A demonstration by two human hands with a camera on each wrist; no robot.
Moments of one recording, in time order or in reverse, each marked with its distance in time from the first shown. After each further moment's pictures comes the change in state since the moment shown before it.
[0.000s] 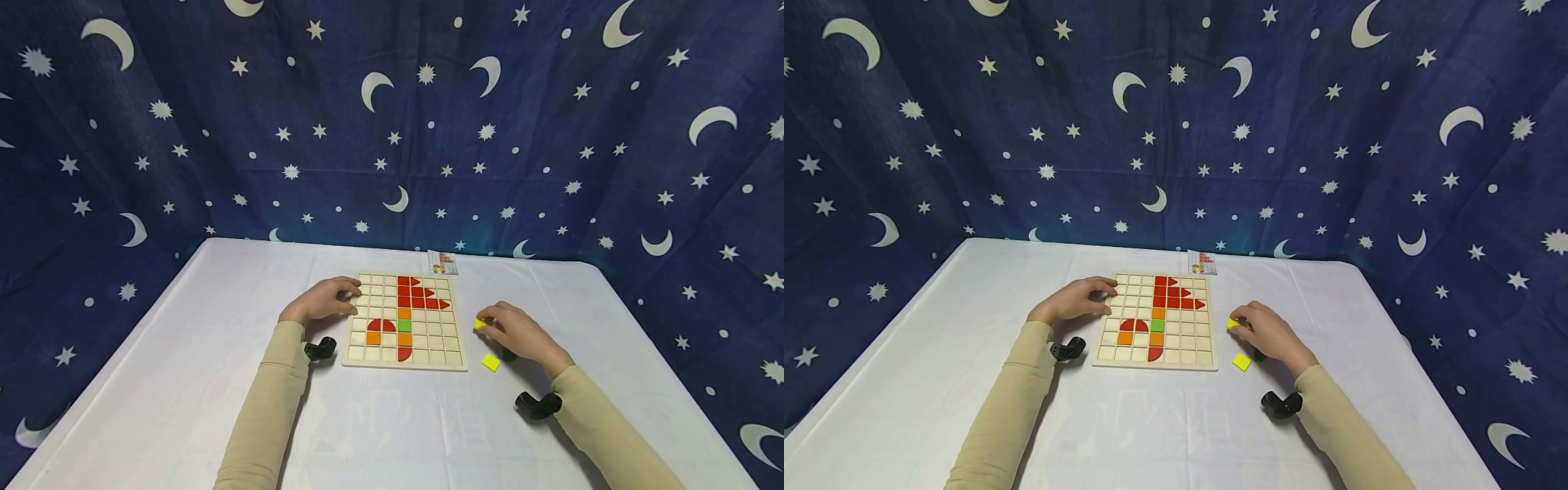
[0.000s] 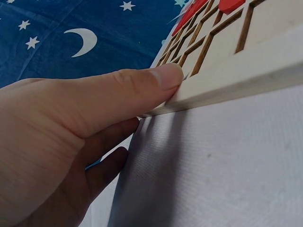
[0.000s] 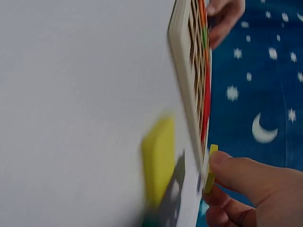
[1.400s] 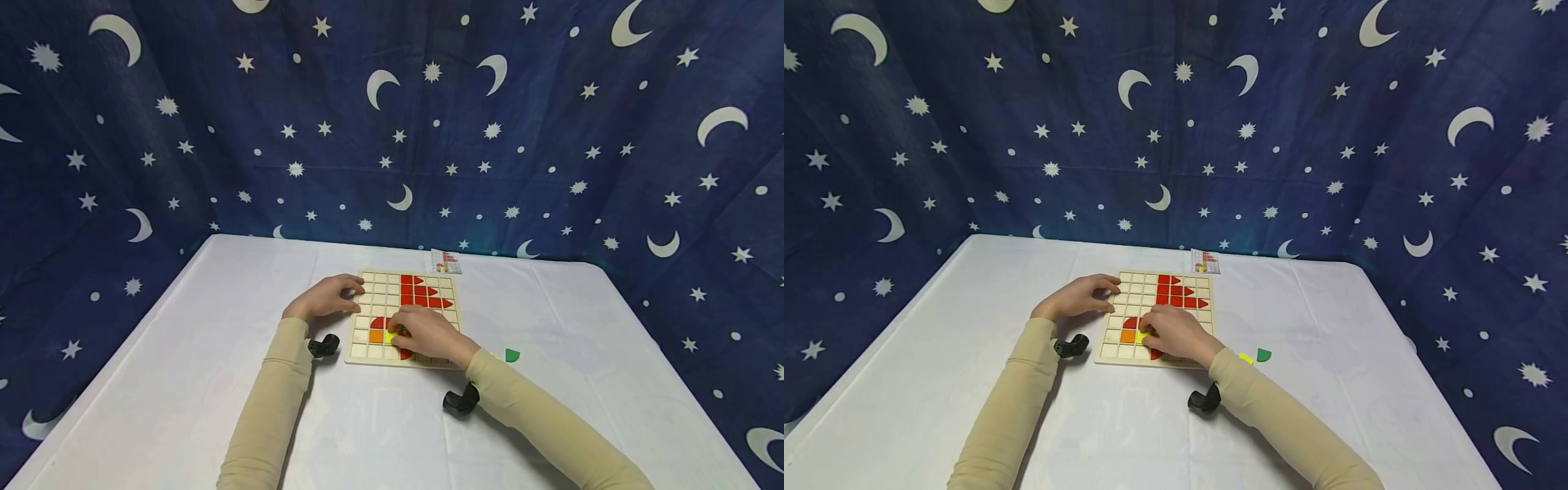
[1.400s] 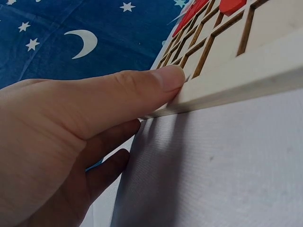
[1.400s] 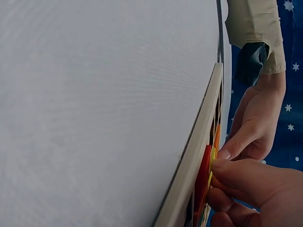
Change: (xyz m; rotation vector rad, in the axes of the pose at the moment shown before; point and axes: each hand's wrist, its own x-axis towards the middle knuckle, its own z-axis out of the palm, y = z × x) left_hand 0.000 0.001 -0.002 0.033 -0.001 0.040; right_hand 0.064 -0.129 0.050 -0.085 -0.112 -0.305
